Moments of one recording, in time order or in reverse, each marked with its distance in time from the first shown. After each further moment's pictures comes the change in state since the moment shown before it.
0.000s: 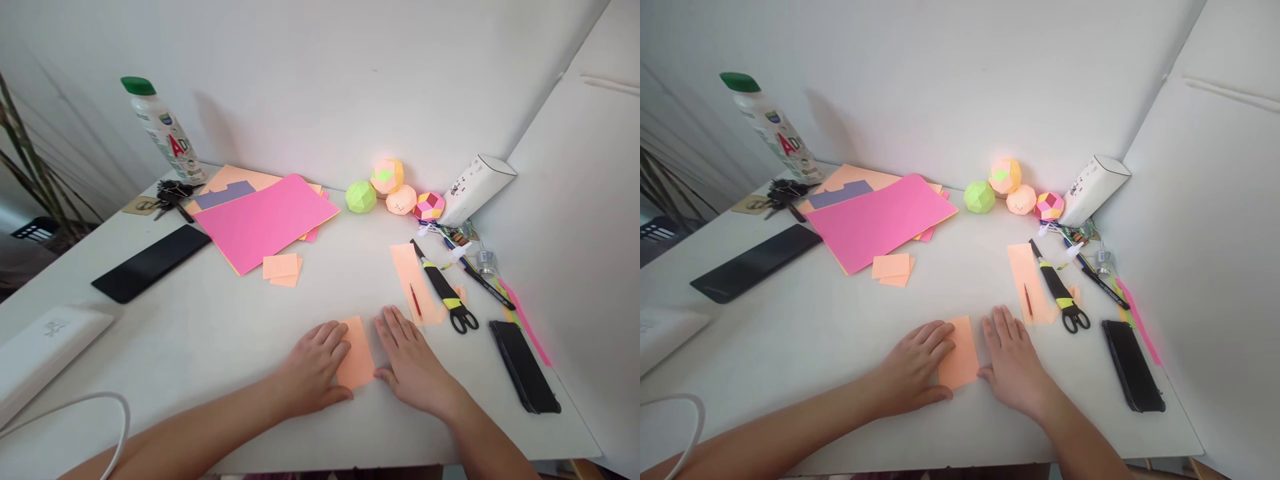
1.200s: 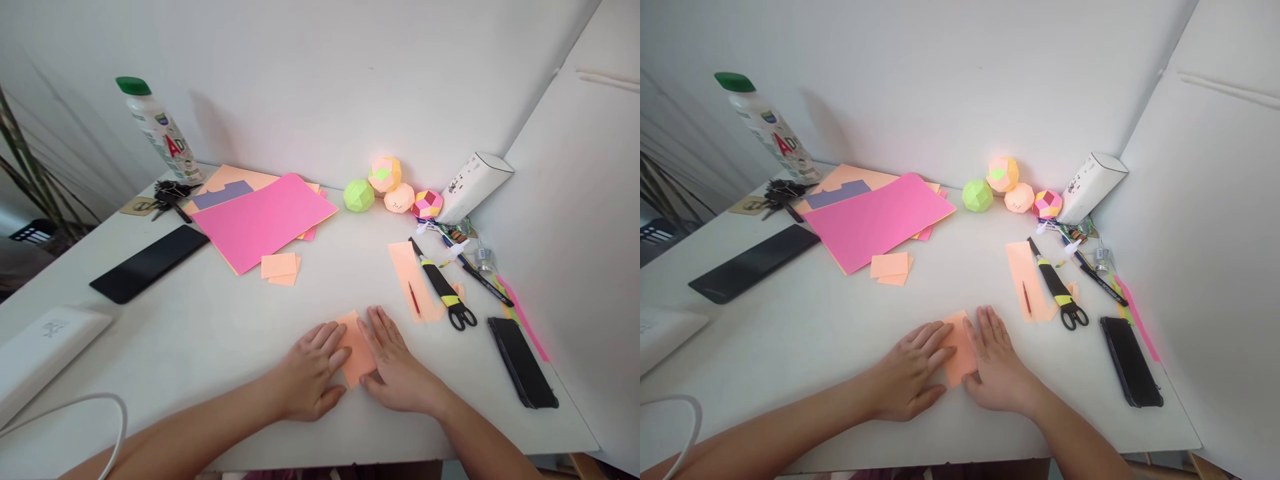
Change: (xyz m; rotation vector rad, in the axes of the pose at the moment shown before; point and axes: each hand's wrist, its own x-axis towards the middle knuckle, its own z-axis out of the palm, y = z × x) left_hand -0.009 -0.005 -0.001 -0.035 -0.034 0.090; right_hand 0.005 -0.017 0.008 0.267 -0.166 -0.015
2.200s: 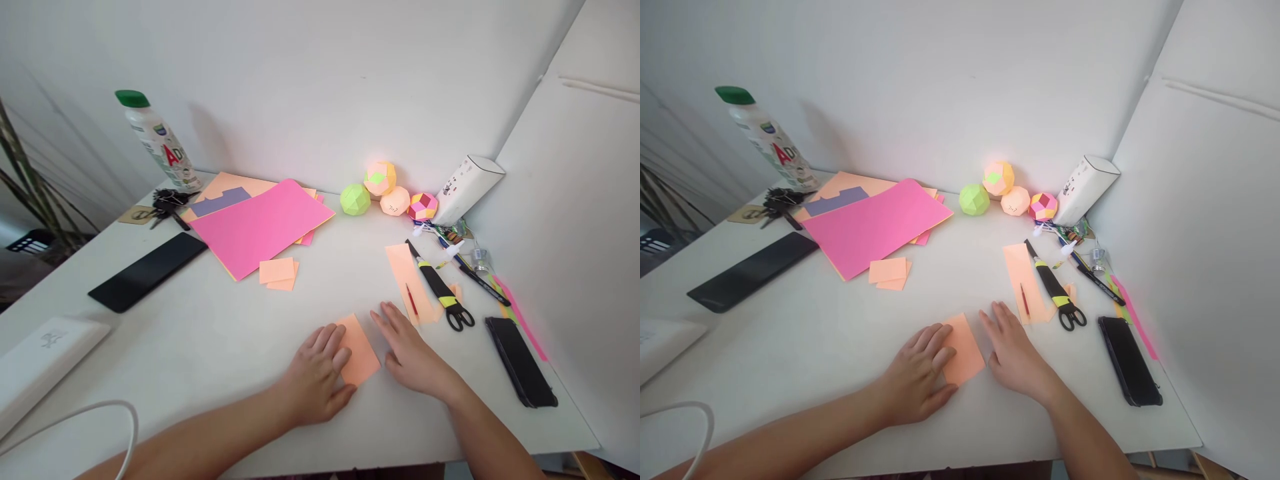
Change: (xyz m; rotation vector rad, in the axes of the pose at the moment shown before) left_hand 0.008 0.014 0.010 0.023 0.084 -0.113; right_hand -0.006 0.030 -0.014 0.047 0.183 0.023
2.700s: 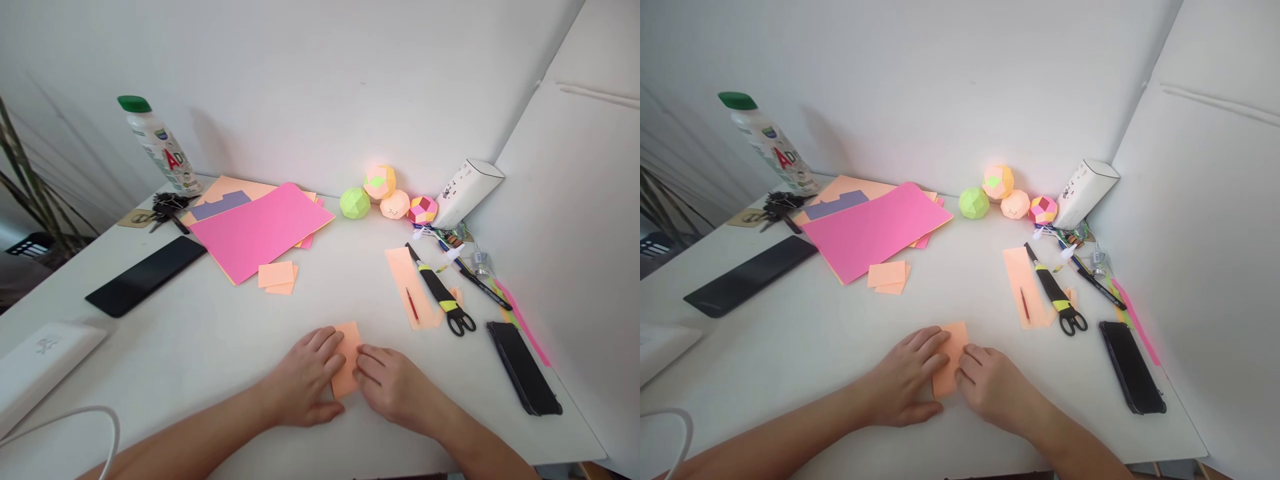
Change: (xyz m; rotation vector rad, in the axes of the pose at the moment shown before) left_hand -0.002 -0.019 -0.015 -0.039 -0.070 0.107; right_hand -0.002 -0.029 0.019 -0.304 0.329 -0.652
